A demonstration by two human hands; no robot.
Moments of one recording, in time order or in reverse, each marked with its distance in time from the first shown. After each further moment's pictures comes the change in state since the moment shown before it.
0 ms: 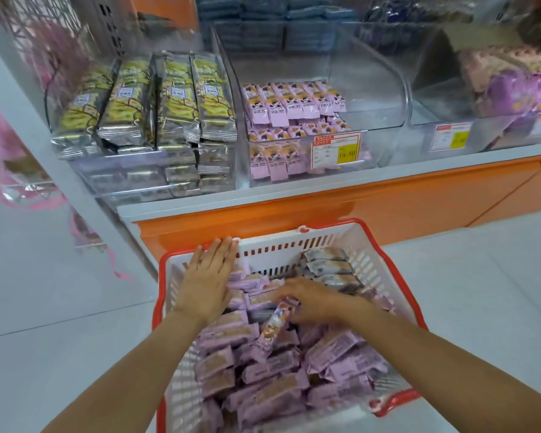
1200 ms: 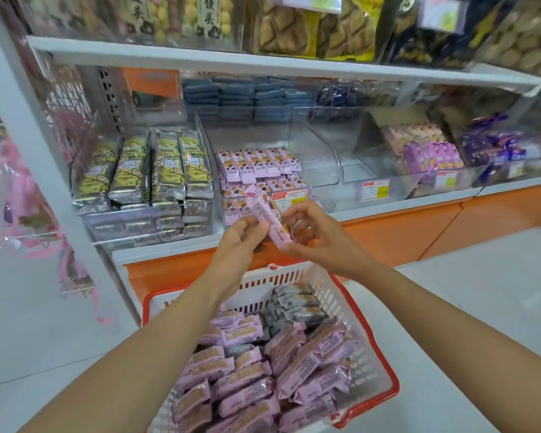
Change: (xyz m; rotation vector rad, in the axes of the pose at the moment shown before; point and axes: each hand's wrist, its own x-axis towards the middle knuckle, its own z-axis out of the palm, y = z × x) left_hand 0.055 0.072 -0.182 -1.944 0.097 -0.220; right_hand -0.122 -0.061 -0.143 0.518 0.796 -0.256
